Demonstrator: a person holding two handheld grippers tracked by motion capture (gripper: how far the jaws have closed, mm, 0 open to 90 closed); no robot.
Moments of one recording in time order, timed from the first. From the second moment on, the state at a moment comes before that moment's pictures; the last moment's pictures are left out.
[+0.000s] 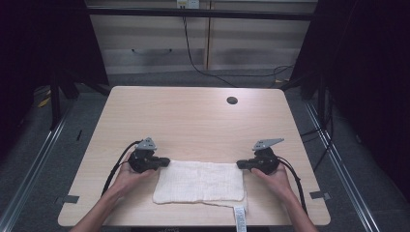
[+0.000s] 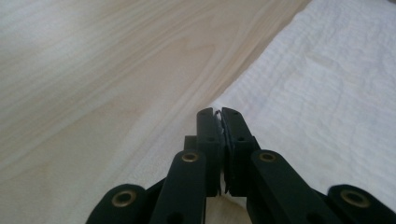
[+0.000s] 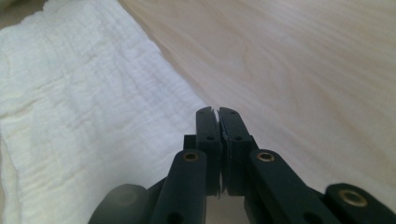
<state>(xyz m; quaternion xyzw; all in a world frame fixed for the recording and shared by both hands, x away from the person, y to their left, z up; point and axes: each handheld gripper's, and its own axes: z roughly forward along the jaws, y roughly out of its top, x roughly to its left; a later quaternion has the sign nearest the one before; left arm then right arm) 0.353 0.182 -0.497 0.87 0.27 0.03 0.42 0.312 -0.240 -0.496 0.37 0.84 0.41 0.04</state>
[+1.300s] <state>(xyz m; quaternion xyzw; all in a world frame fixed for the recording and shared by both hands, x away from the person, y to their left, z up) 0.378 0.199 -0.490 0.83 0.34 0.06 0.43 0.314 -0.218 -0.456 0.30 0.83 0.46 0.08</state>
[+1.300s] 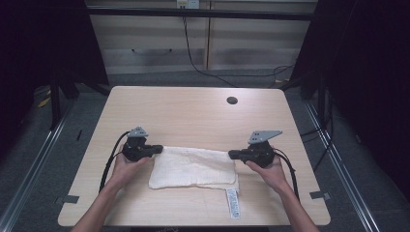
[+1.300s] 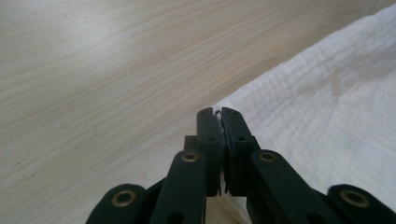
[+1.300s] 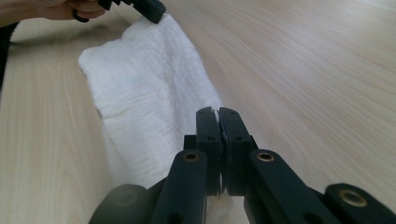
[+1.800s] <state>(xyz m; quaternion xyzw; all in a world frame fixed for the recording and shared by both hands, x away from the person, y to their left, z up) 0.374 0.195 -0.491 0.83 0.35 0.07 0.43 0.274 -0.204 -0.459 0.25 0.86 0.45 0.05</state>
